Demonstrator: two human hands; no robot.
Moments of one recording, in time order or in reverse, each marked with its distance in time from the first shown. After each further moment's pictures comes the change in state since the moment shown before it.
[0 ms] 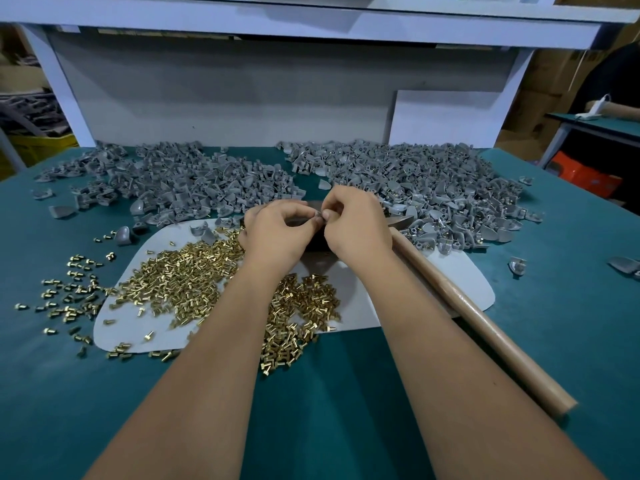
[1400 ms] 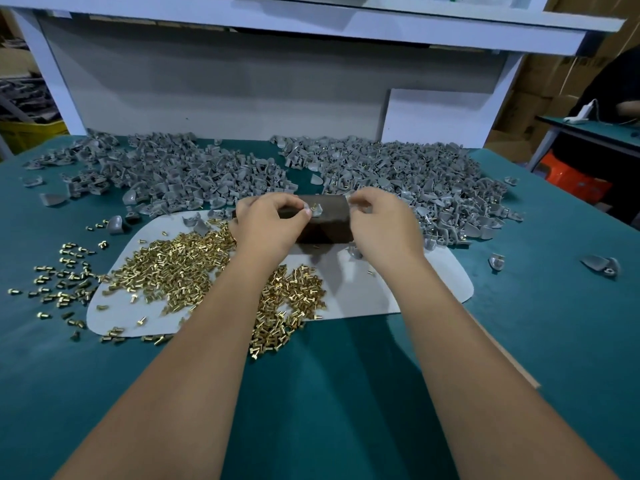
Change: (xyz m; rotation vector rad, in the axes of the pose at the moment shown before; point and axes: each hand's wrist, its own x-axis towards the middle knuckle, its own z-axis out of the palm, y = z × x) left_hand -0.012 0.015 -0.001 0.224 0.081 -0.058; right_hand -0.019 0.019 -0.041 0.014 0.013 0.080
